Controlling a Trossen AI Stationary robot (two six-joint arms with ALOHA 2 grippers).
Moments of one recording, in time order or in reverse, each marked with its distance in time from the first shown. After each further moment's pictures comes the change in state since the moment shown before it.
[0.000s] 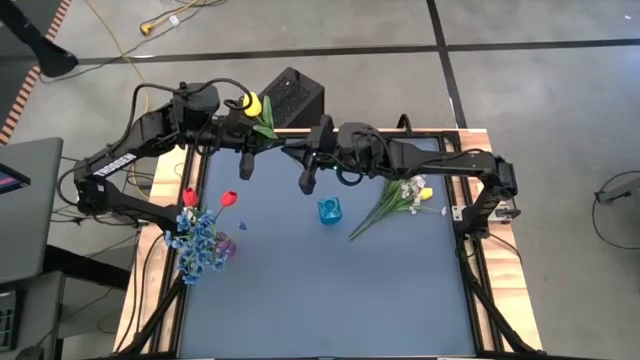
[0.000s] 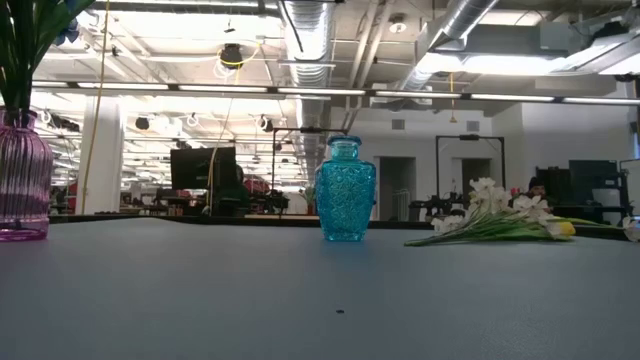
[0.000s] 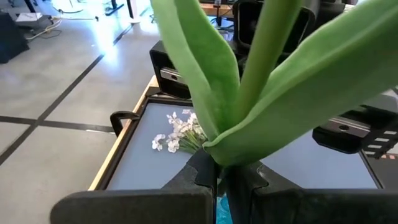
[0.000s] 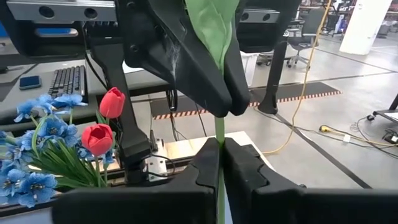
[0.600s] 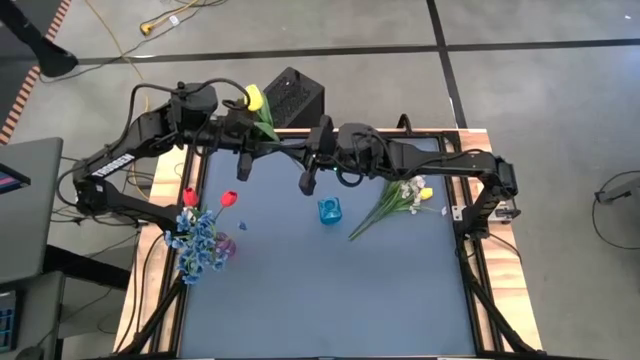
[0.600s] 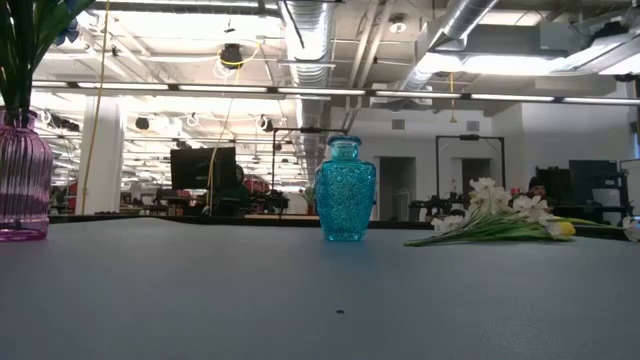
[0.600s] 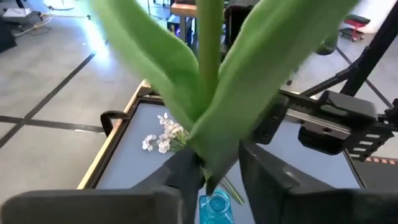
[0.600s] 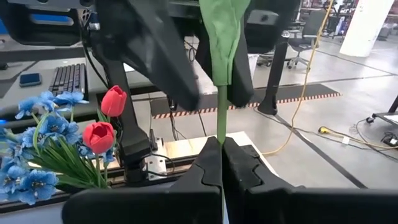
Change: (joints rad) left arm 0.000 -0.010 0.000 -0.006 0.030 -0.034; right arm 0.004 0.000 0.000 0.000 0.002 -0.012
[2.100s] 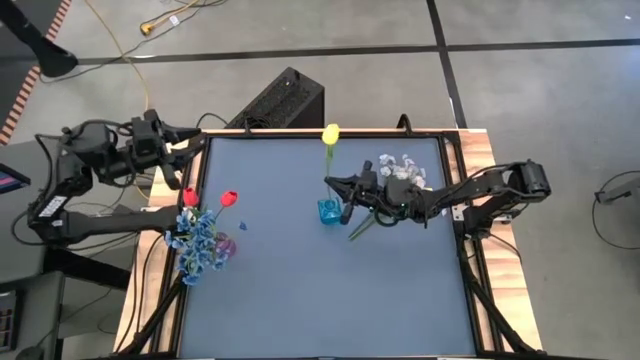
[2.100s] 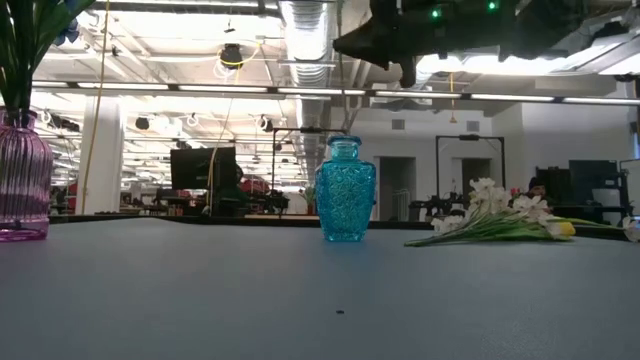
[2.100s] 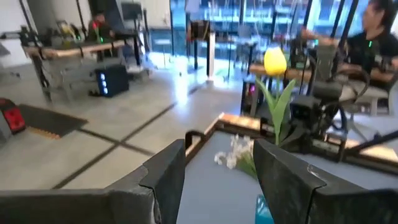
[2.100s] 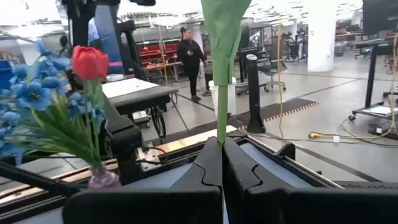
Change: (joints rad) left arm 0.001 -0.638 -0.391 0.011 -0.344 -0.041; right arm 0.100 -0.244 -1.014 0.994 0.233 0.110
